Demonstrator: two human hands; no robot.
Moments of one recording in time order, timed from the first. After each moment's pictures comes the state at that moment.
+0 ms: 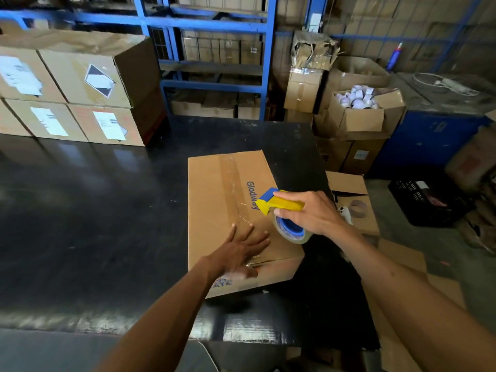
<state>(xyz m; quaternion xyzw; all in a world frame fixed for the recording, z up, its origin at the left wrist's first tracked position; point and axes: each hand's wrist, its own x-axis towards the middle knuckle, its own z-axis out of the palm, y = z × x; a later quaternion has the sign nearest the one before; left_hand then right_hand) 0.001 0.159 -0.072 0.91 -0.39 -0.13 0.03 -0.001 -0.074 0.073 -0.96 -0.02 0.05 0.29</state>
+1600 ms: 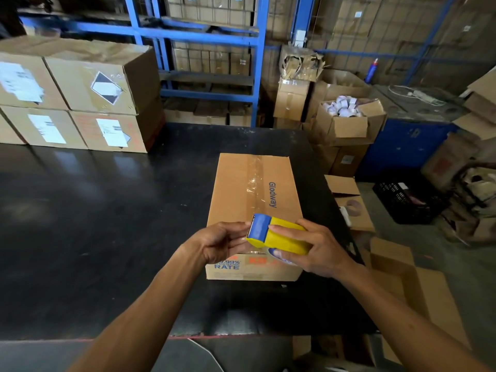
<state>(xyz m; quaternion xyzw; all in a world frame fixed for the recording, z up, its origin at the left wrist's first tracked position) -0.028 0.246 0.045 0.49 0.16 -0.40 0.76 -0.093 -0.002 0.040 -0.92 -0.23 -0.09 0.31</state>
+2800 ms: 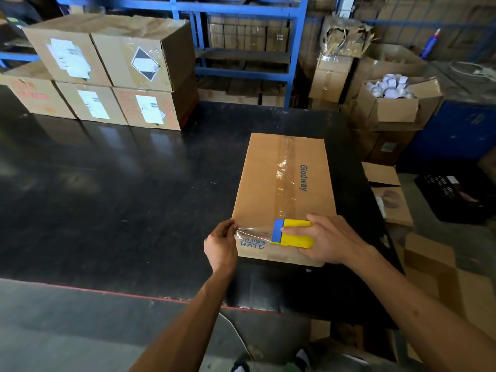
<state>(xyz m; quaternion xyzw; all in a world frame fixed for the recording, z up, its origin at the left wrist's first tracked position) -0.074 0.269 -0.067 0.77 0.23 0.14 0.57 -0.075 0.026 0.034 -0.97 -0.25 0.05 -0.04</state>
